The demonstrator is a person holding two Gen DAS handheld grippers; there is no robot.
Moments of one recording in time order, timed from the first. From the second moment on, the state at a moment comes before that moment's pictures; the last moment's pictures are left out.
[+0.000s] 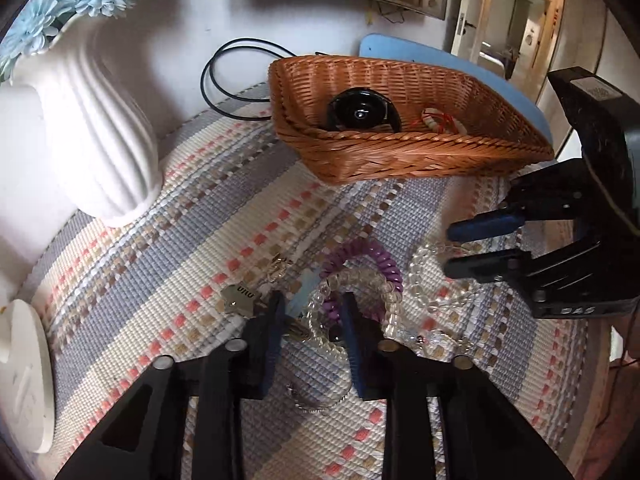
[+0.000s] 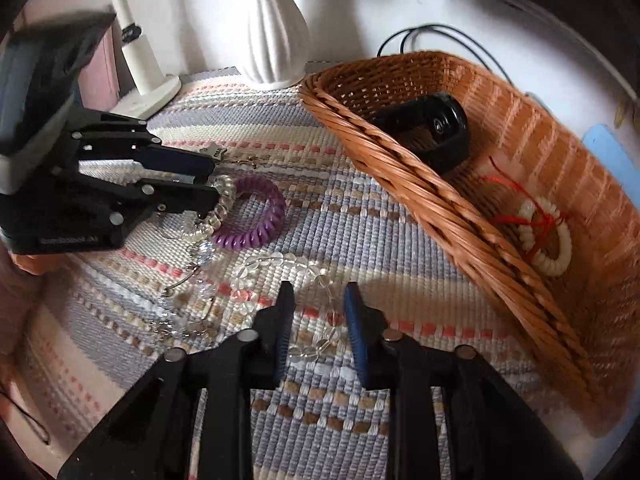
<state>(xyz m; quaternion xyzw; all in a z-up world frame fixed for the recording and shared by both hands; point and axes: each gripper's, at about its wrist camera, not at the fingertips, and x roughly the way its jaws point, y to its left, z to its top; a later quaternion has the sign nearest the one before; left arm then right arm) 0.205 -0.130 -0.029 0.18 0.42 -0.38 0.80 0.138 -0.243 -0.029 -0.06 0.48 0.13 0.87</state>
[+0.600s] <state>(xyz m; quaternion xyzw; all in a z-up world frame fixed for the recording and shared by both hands) 0.146 -0.111 -0.015 0.14 0.43 -0.39 0.80 0.104 -0.283 -0.008 0.00 0.47 0.13 0.87</state>
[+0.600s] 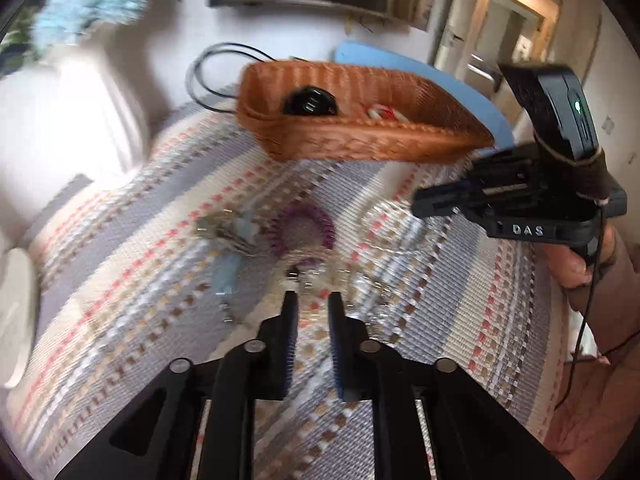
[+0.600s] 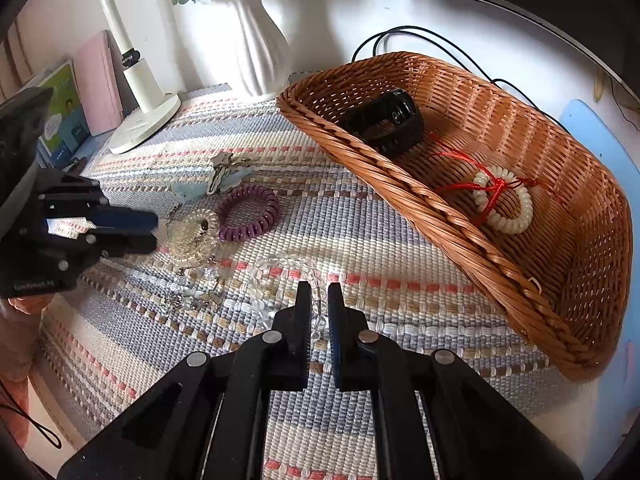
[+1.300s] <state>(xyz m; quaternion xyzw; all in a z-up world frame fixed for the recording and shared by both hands) 0.170 -0.135 -0.027 0.13 0.43 -0.36 0.82 0.107 -0.253 -0.020 -0.06 0.47 0.13 0.87</state>
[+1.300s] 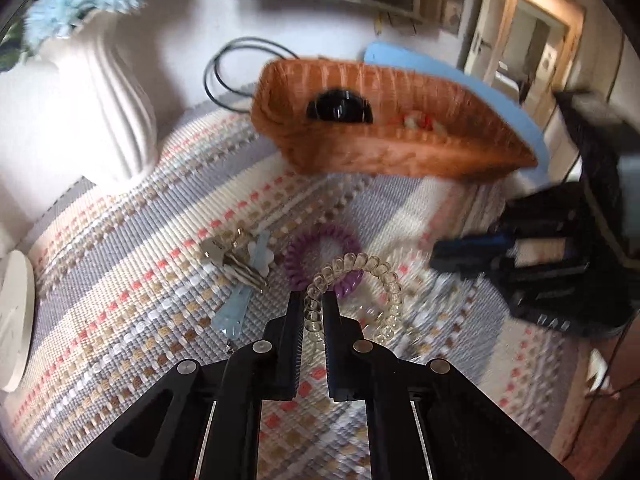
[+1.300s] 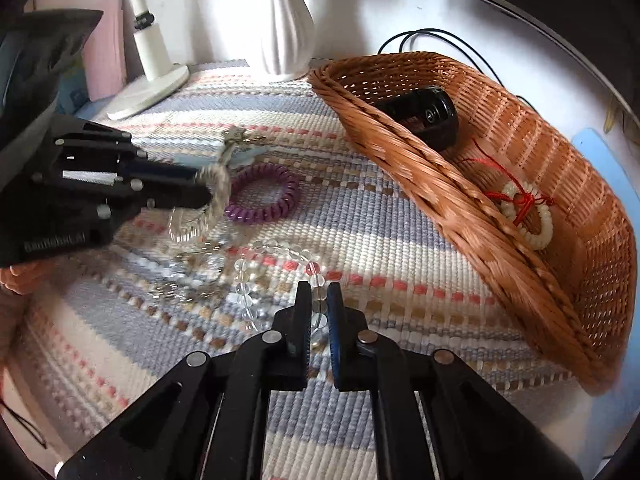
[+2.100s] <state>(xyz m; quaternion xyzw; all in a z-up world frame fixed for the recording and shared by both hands) 0.230 -0.262 0.043 0.07 0.40 -0.38 0.83 0.127 -0.412 0.076 0.07 0.39 0.05 0.92</state>
